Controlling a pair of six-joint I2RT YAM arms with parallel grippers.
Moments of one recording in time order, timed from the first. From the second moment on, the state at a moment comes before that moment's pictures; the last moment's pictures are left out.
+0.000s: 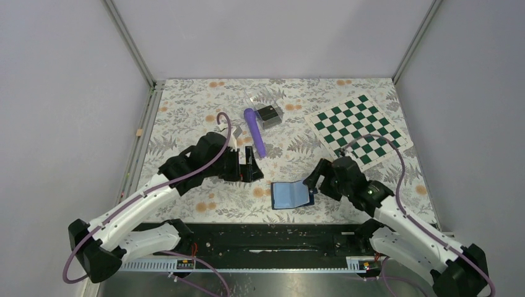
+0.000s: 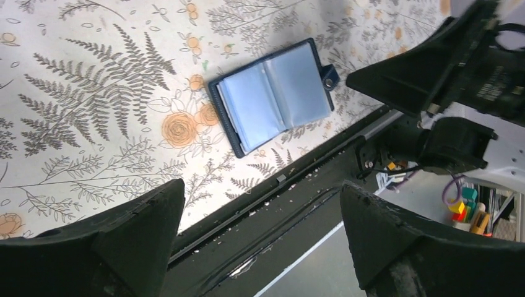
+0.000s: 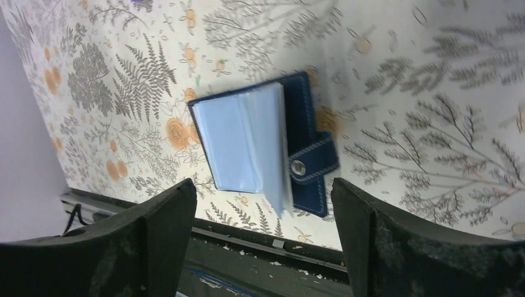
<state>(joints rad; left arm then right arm) -0.77 0.99 0.94 -0.63 0.16 -0.65 0.62 0.74 0.44 -0.50 0.02 1.02</state>
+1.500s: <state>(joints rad) -0.52 1.11 0.91 -0.57 0.38 -0.56 0.39 2.56 2.45 -1.03 -0.21 1.06</state>
